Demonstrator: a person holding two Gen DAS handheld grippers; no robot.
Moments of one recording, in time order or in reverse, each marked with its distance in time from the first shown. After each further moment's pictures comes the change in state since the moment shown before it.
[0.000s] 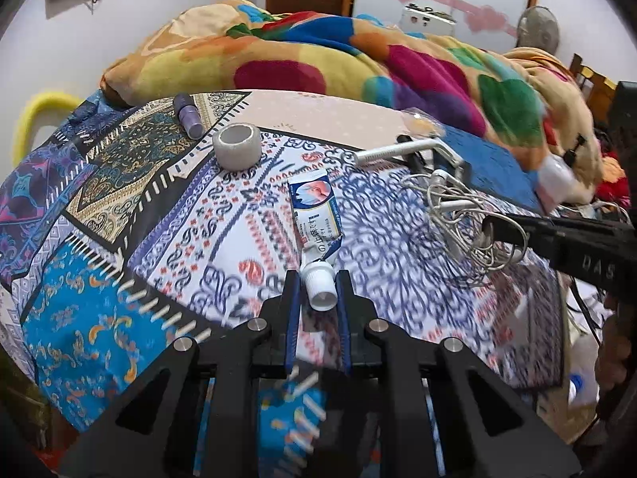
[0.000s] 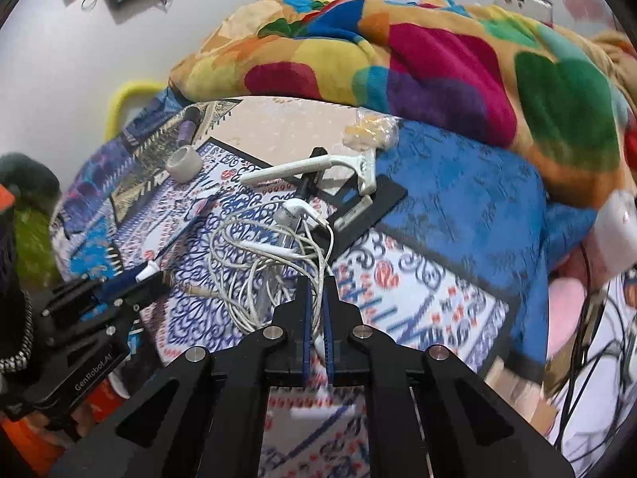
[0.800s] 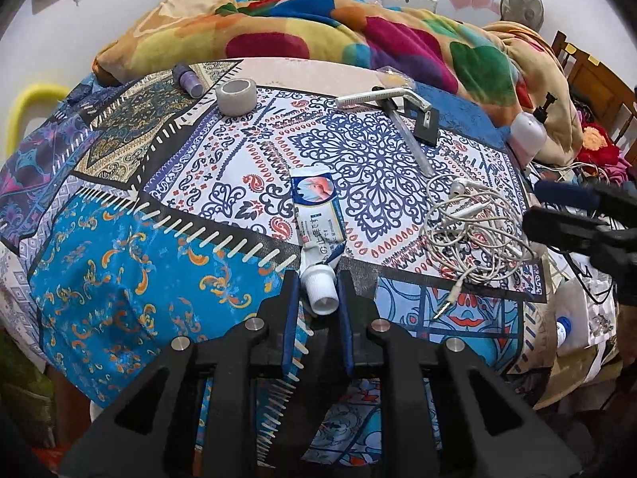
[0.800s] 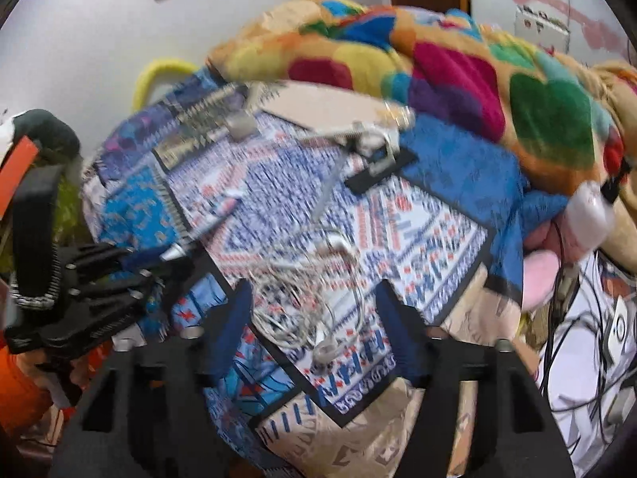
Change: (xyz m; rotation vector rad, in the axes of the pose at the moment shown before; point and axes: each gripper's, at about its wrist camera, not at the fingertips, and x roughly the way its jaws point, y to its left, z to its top) left arm -0.028 -0.002 -0.039 0.043 0.082 -0.033; right arm -0.052 0.035 -0.044 -0.134 -0.013 0.001
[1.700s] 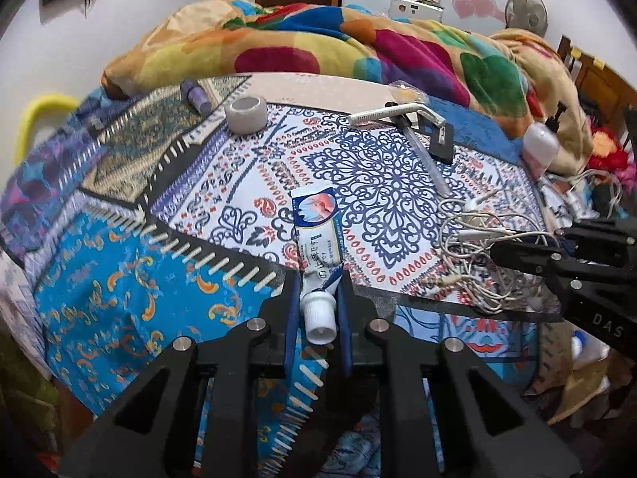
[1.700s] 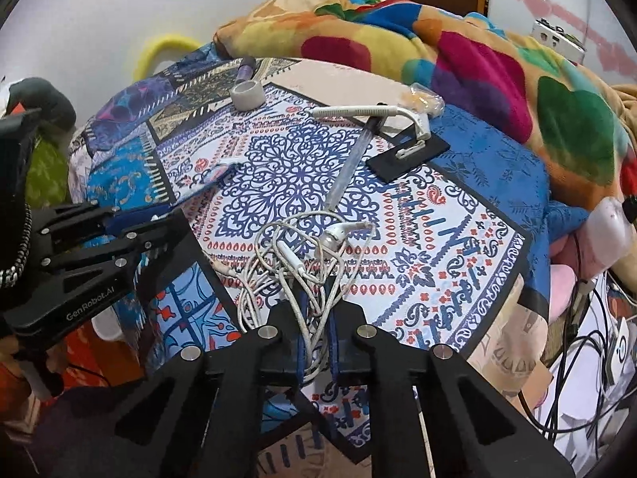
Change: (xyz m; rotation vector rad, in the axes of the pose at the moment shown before) left arm 0.006 0.005 0.008 -0.022 -0.043 0.017; right arm 0.035 0.014 -0.007 -0.054 0.042 -0.040
